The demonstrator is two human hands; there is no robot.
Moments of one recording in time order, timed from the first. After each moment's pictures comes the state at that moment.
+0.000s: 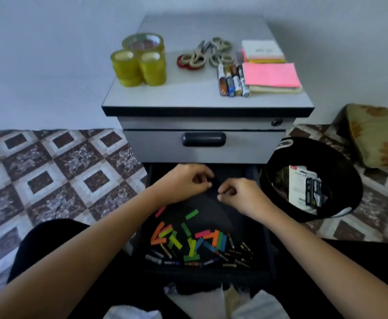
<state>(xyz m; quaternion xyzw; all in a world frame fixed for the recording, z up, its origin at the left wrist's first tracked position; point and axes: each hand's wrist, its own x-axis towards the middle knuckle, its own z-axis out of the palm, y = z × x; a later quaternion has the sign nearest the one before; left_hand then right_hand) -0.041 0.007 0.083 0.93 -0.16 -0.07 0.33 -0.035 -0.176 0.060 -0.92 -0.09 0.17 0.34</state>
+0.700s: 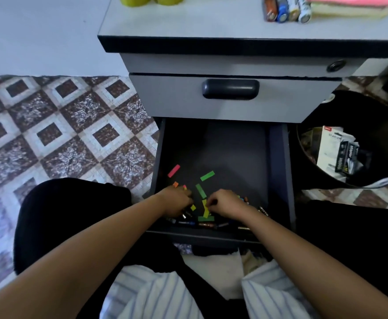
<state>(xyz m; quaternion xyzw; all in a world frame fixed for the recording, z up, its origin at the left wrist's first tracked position) -0.095 0.054 -0.078 0.88 -0.30 -0.36 -0.09 -0.074 -0.120 -0.087 -0.87 -0.18 0.40 0.20</state>
